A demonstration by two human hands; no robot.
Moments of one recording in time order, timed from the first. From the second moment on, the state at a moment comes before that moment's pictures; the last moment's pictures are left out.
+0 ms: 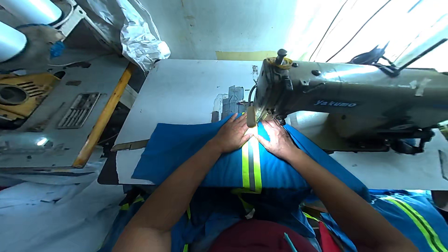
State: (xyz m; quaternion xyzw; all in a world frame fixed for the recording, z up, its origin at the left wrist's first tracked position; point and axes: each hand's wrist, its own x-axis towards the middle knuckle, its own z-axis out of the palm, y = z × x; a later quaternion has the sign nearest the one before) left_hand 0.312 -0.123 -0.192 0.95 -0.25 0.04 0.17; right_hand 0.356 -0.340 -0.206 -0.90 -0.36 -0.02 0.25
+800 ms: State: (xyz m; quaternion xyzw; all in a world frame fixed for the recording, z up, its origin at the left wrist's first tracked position) left_hand 0.228 -0.164 -0.196 0.95 -0.28 0.09 0.11; right_hand 0.241 -0.472 -0.163 -0.95 -0.20 0.06 0.25
